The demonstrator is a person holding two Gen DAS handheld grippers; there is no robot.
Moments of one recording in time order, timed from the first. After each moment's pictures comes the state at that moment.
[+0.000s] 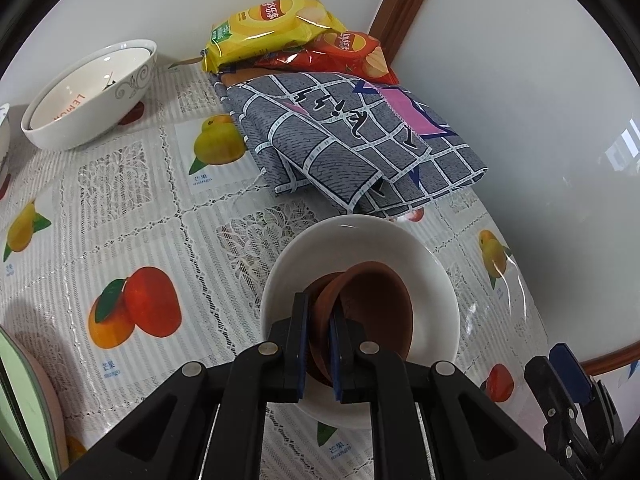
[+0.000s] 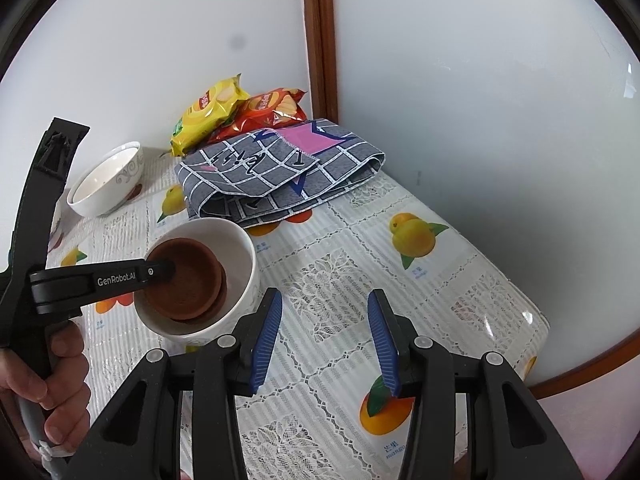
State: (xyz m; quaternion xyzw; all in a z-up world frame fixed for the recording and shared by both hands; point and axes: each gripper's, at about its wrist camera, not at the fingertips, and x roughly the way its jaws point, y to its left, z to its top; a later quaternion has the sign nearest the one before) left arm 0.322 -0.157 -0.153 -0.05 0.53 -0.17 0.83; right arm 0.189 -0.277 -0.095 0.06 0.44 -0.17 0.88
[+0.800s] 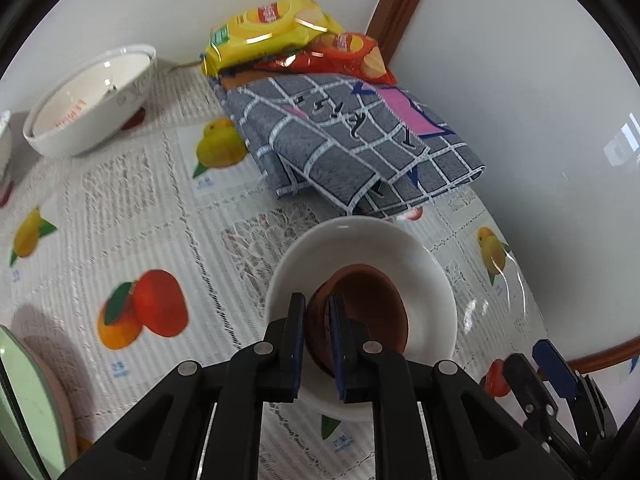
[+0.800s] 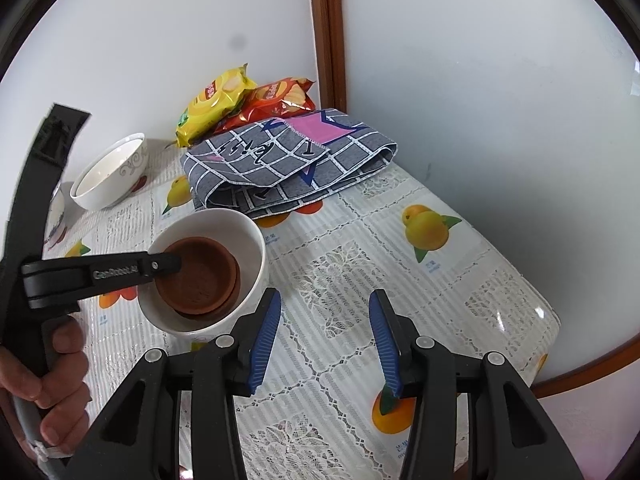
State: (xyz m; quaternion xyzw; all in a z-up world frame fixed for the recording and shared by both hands) left arm 0.320 -0.154 -0.143 -0.04 0.53 -0.17 0.83; right arm 0.197 -0.272 -0.104 0.06 0.46 -0.15 0.87
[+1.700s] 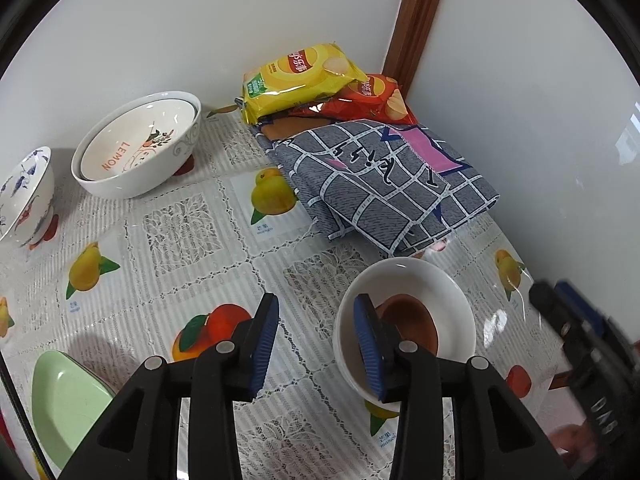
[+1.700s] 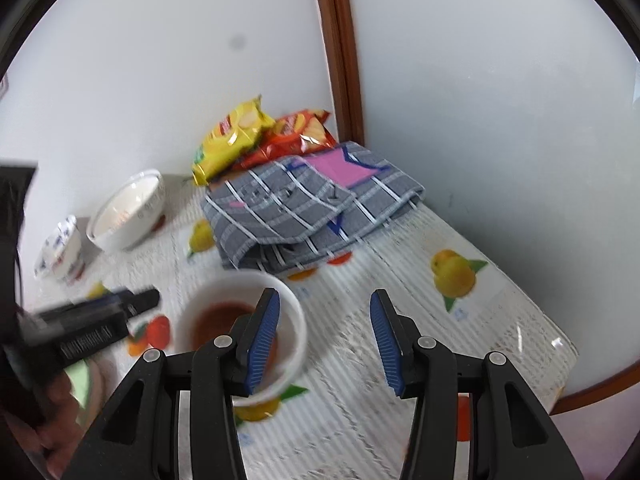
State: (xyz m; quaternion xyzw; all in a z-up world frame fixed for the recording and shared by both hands) left arm 0.319 -0.121 -0.109 0.00 0.49 -0.13 0.86; right arm 0.243 -0.263 -0.068 0.09 0.42 -0.12 0.89
